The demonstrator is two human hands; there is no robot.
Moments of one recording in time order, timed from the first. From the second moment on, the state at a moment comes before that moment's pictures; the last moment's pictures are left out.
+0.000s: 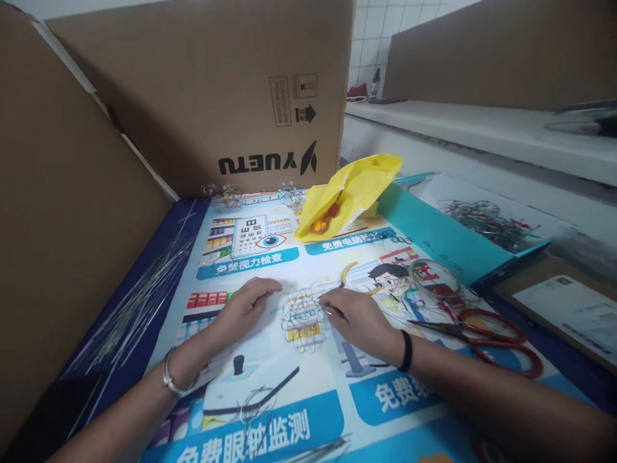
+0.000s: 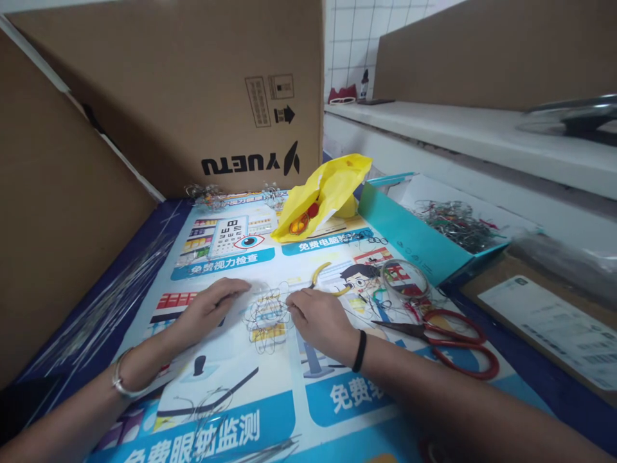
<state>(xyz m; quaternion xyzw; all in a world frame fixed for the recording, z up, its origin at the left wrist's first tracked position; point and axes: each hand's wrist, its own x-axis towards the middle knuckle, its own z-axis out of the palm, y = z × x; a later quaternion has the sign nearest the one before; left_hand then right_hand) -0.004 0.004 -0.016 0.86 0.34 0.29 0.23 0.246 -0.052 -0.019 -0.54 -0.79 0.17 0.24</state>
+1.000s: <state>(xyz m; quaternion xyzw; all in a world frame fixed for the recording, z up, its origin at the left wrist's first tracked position) 0.023 0.018 -0.023 0.87 0.30 0.31 0.24 0.246 -0.053 -0.017 -0.53 -0.80 0.17 0.23</state>
